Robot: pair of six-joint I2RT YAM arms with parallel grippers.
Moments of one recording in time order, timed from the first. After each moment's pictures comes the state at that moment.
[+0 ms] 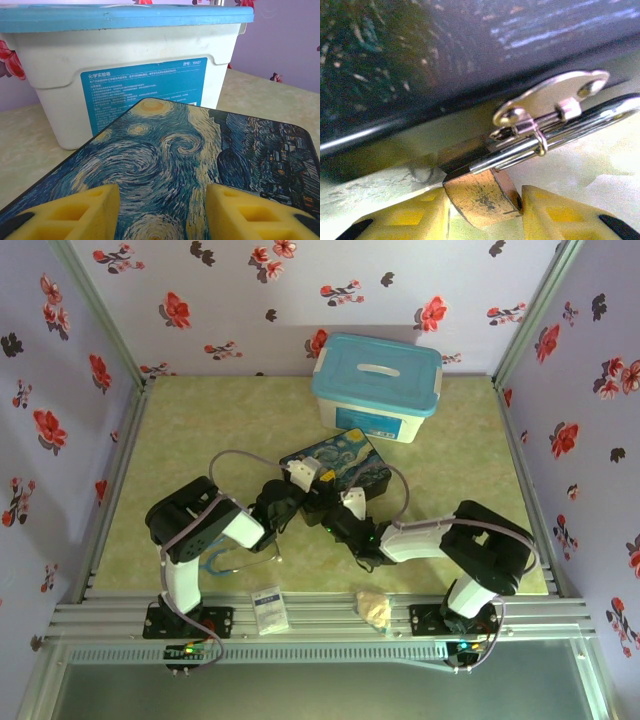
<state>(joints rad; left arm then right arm) -0.81 1.92 0.58 1.24 -0.08 -0.03 1.03 1.61 0.60 0.09 0.54 0.72</state>
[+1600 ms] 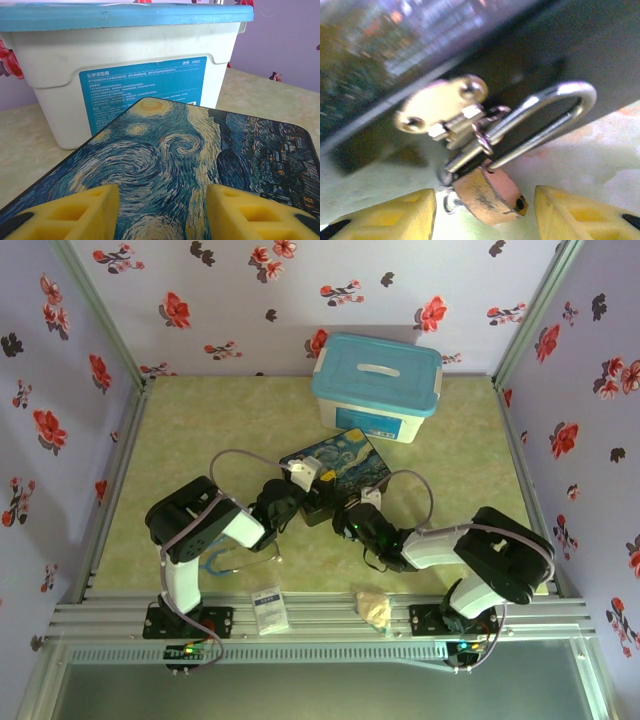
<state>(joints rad) -0.81 1.92 0.59 1.23 -0.08 -0.03 0.91 1.52 0.40 0.41 0.29 0.80</state>
